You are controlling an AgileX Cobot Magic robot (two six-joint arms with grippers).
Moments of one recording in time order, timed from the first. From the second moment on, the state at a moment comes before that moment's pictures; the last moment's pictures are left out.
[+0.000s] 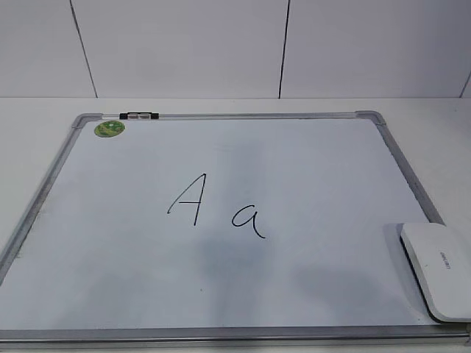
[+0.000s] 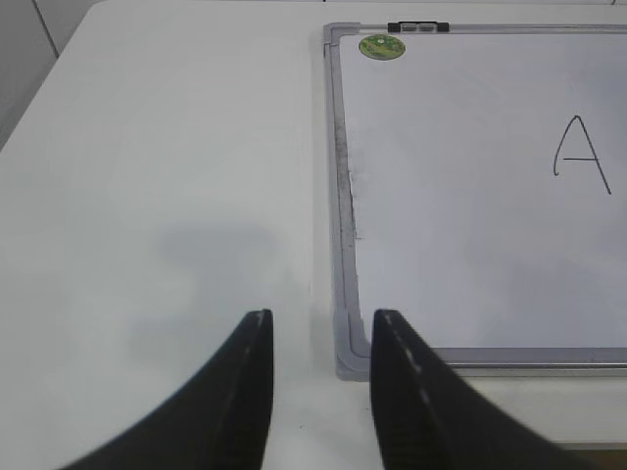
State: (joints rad) left arm 0.03 0.01 -0.52 -0.07 1.10 0.01; right arm -0.01 -0.02 -0.49 -0.14 1.15 0.05
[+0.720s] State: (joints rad) left arm 0.03 0.01 -0.52 -0.07 1.10 0.01; right arm -0.01 -0.02 -0.51 -0.08 1.08 0.04
